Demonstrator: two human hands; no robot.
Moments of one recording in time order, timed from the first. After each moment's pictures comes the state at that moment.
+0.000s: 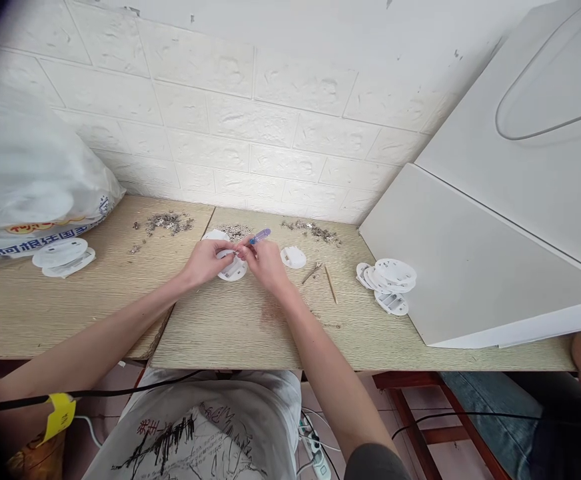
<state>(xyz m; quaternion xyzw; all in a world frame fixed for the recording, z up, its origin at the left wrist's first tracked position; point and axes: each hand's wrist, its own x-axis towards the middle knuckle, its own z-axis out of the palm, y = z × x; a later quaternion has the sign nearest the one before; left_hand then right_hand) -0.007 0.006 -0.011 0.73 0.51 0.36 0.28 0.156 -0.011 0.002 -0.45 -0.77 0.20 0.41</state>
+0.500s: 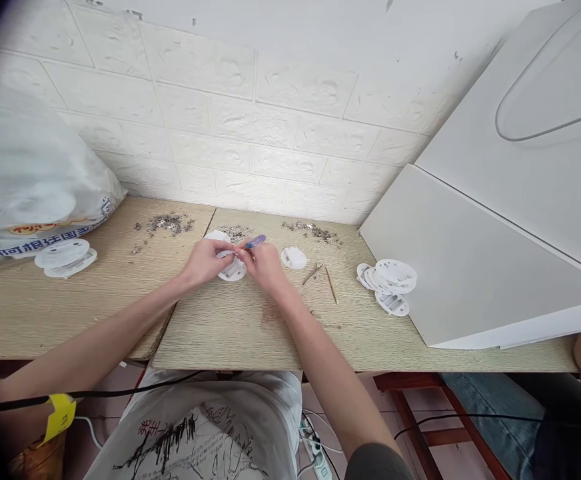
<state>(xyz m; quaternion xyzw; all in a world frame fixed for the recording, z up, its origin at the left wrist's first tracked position) -0.008 0.009 -0.012 0.71 0.52 0.37 0.29 0.153 -0.011 -0.002 -0.45 -0.78 0.16 0.40</state>
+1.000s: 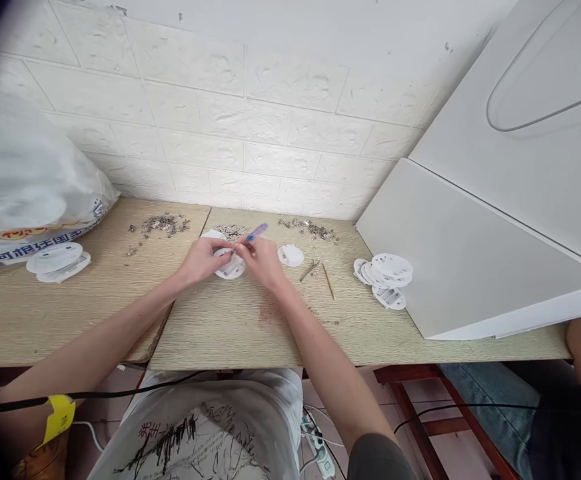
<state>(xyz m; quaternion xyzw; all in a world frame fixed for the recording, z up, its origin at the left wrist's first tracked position) -0.005 0.009 -0.004 0.71 0.53 0.34 0.31 0.152 -0.010 0.000 -0.47 -0.73 0.22 0.44</state>
